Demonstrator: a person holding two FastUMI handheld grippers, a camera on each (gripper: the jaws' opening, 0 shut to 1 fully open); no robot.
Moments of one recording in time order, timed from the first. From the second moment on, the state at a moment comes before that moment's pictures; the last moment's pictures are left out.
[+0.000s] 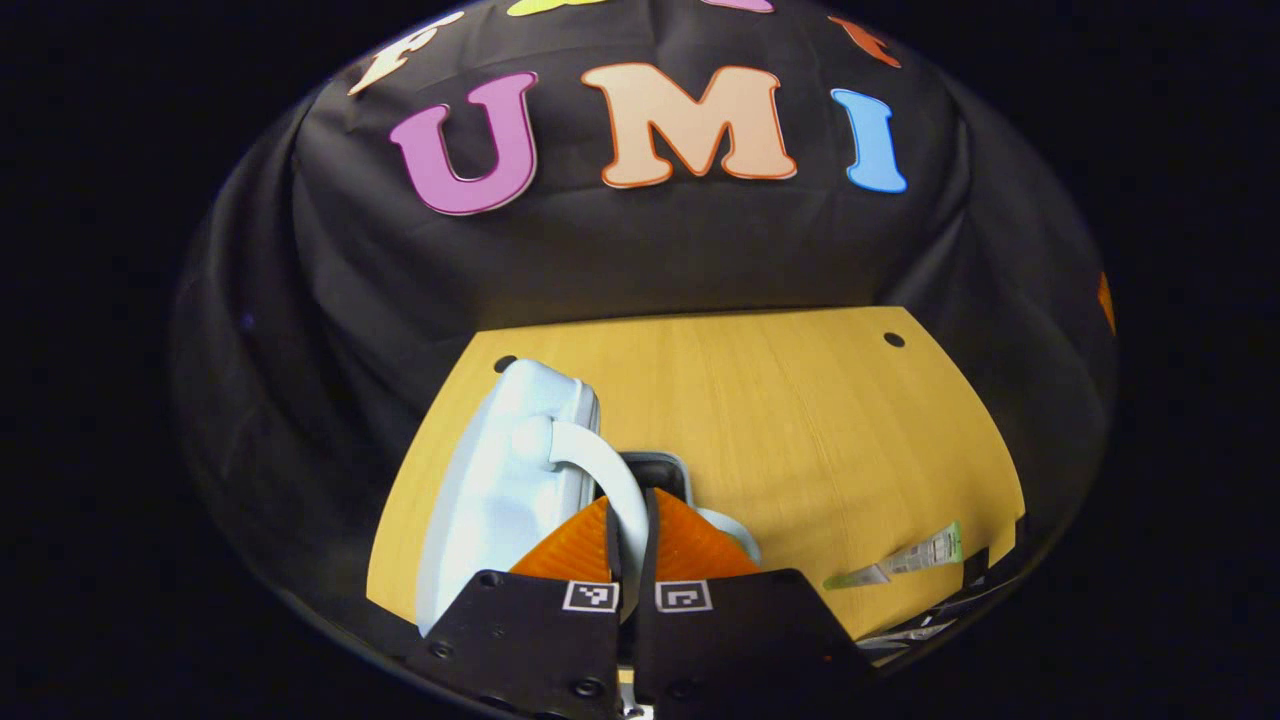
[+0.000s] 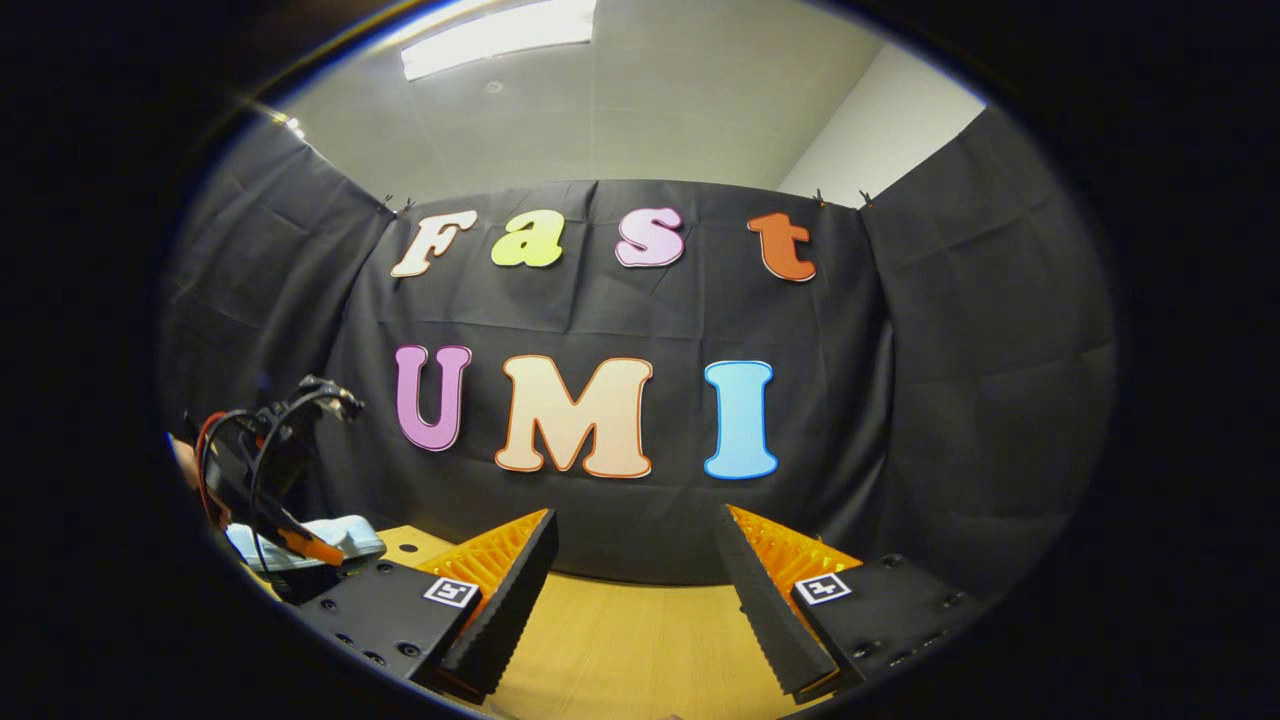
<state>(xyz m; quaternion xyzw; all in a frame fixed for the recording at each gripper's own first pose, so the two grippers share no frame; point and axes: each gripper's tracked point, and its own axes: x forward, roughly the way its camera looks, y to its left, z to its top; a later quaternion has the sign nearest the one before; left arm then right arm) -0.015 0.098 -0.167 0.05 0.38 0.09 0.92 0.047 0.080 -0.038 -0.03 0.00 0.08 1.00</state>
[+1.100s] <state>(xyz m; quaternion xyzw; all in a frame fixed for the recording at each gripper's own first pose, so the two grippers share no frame) -0.055 0.332 -0.105 0.08 0.30 0.22 0.92 0.043 0.162 -0.066 -0.03 0.02 0.06 1.00</state>
